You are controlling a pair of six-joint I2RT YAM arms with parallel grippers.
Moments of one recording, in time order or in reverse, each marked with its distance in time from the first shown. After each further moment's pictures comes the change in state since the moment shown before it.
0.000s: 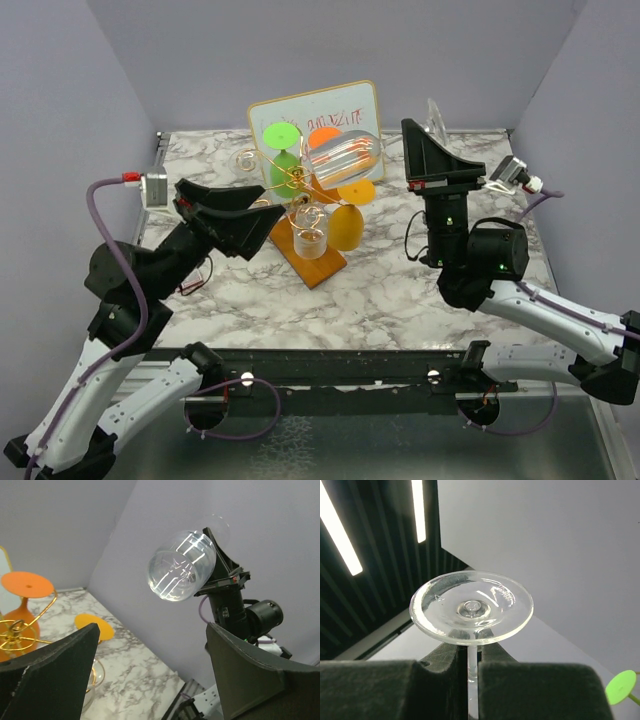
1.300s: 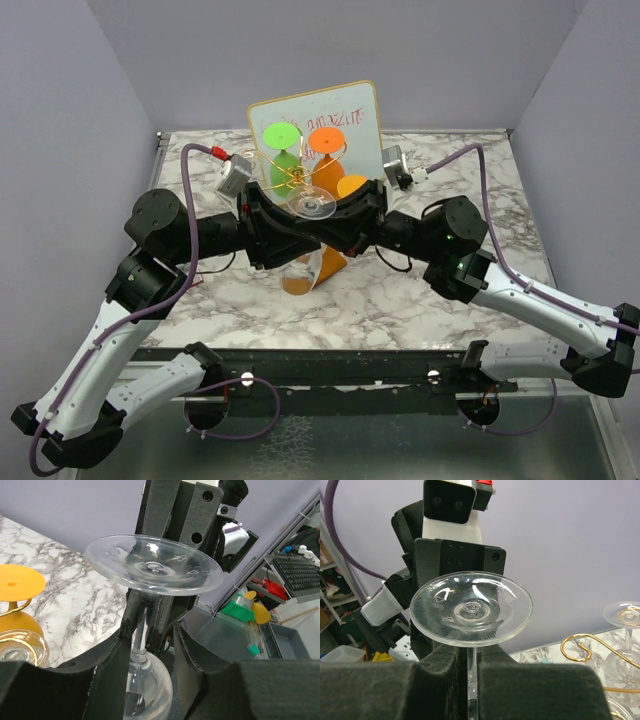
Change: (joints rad) left arm -0.002 0.195 0.171 -0.229 0.534 0.152; right arm -0.003 0.058 0.112 -0.602 -0.950 -0.258
